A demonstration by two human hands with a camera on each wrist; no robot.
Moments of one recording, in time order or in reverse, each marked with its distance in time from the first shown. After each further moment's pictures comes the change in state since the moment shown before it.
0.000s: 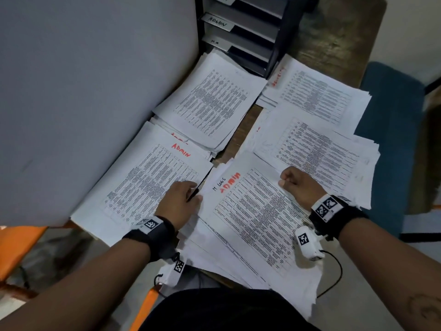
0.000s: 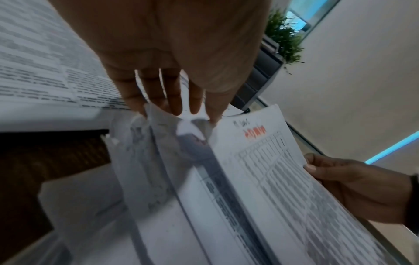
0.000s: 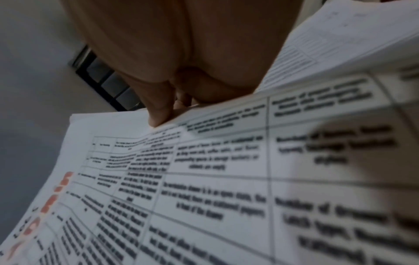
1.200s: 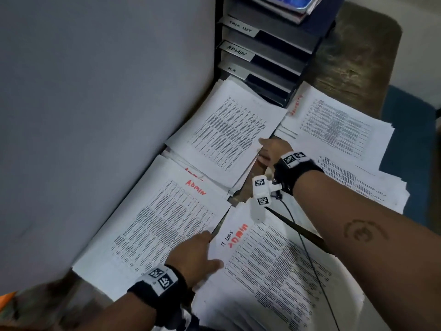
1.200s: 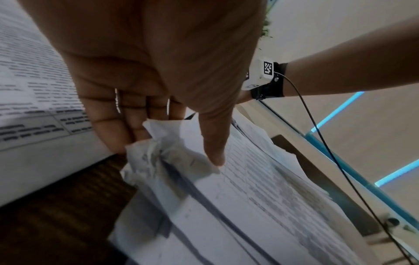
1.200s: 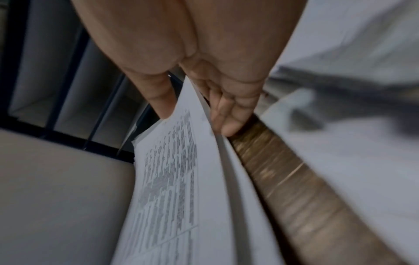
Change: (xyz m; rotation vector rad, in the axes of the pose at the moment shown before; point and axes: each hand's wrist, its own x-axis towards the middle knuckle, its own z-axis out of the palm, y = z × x) left_hand 0.014 0.001 -0.022 0.185 -0.360 0.014; right_hand 0.208 -0.136 0.016 0.787 0.132 0.450
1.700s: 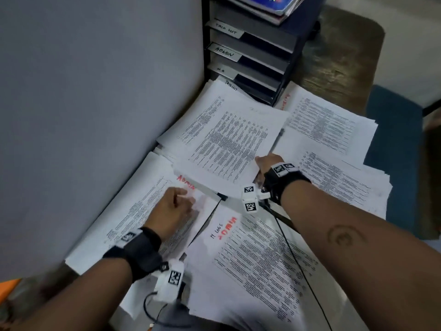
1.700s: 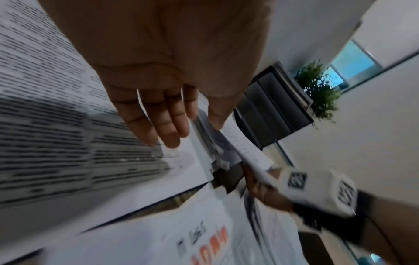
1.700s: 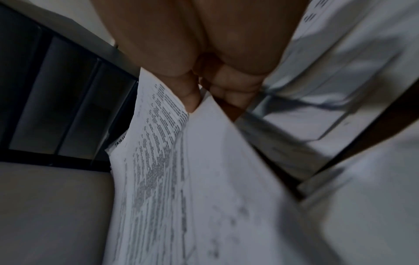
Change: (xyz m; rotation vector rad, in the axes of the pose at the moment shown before) left_hand 0.016 -0.001 -0.048 -0.586 0.310 -0.061; right_hand -0.026 0.037 -0.028 -0.434 0.108 -0.042
